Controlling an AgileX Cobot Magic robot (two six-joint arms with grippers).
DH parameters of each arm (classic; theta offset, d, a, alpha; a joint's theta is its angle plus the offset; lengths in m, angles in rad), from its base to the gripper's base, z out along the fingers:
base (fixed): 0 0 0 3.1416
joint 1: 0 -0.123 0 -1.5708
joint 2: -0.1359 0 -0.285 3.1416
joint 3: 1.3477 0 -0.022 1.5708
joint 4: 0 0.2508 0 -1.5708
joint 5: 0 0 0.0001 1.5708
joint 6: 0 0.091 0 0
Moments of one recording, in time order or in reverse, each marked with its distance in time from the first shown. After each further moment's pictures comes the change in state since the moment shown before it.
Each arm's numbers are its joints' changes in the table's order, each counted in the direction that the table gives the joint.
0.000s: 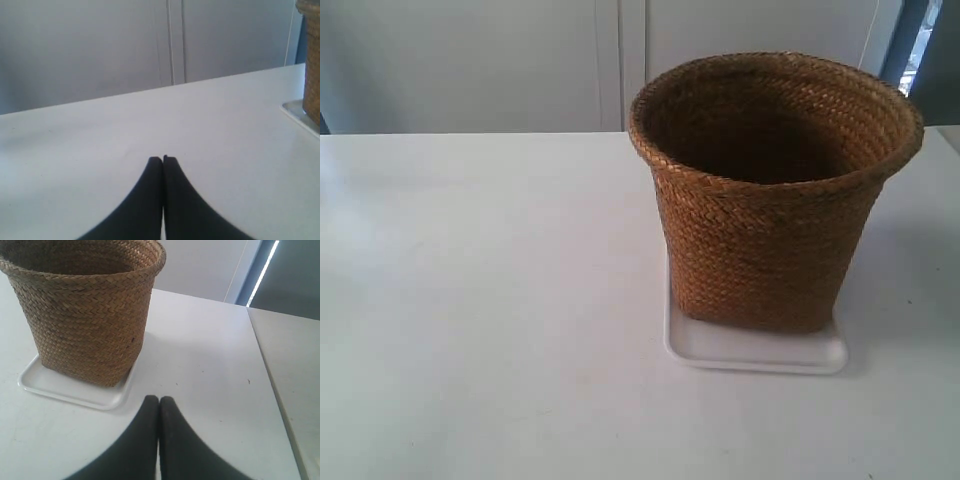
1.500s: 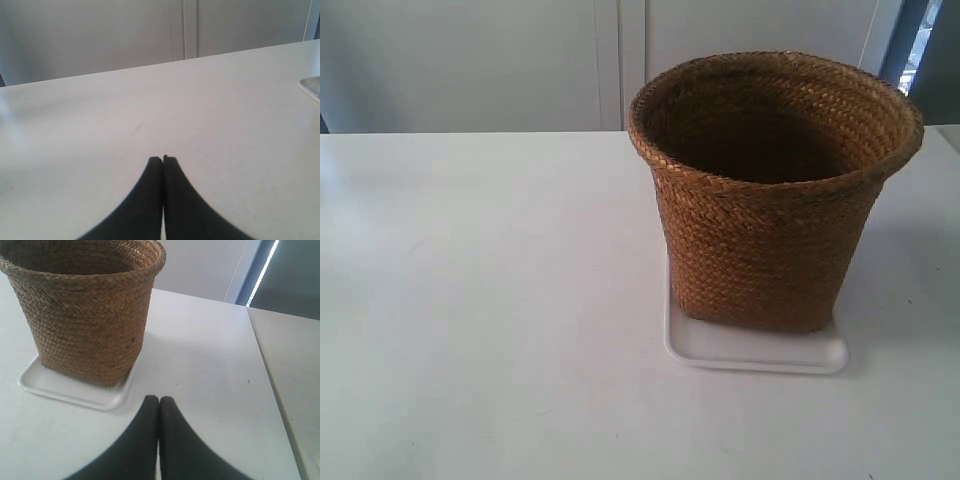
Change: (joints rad) left arm -0.088 0.006 0.002 0.000 0.086 -0.004; right arm 0.000 0.000 0.000 0.000 0.000 0.000
